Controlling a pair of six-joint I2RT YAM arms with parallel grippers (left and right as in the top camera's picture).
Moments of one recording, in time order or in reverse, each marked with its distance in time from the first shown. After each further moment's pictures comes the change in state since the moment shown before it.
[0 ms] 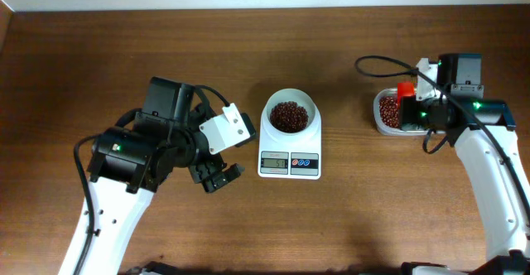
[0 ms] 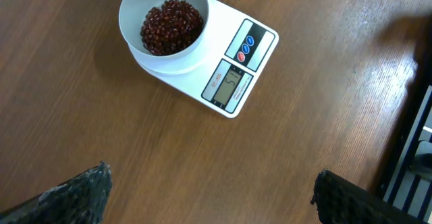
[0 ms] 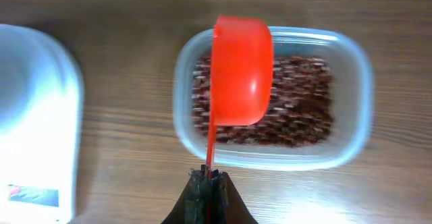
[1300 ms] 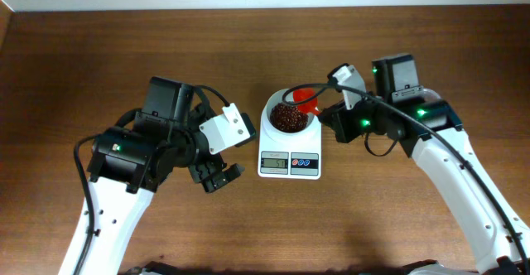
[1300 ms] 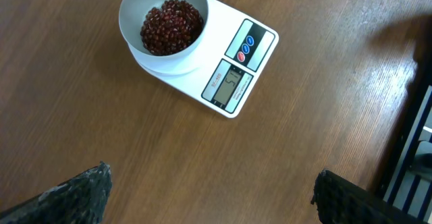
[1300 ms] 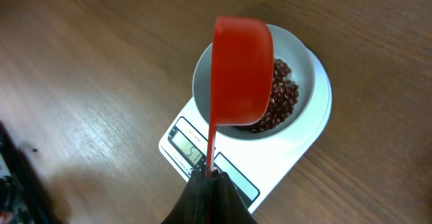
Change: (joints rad) left arm 0.000 0.000 0.000 0.000 0.000 0.000; right arm 0.327 0.001 -0.008 0.119 -0.401 -0.091
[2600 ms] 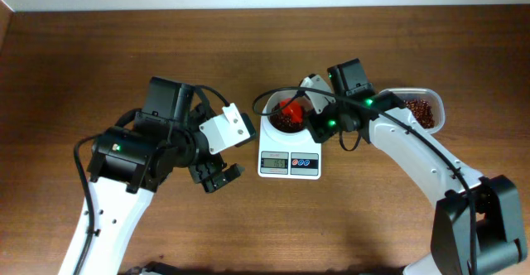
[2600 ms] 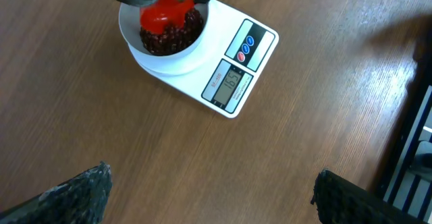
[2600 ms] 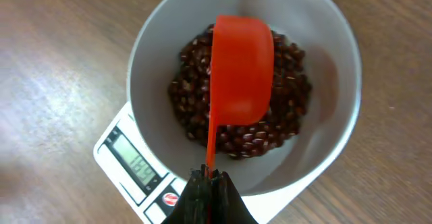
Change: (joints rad) left arm 0.000 0.000 0.000 0.000 0.000 0.000; right arm 0.102 0.262 -0.001 0.136 0.123 -0.047
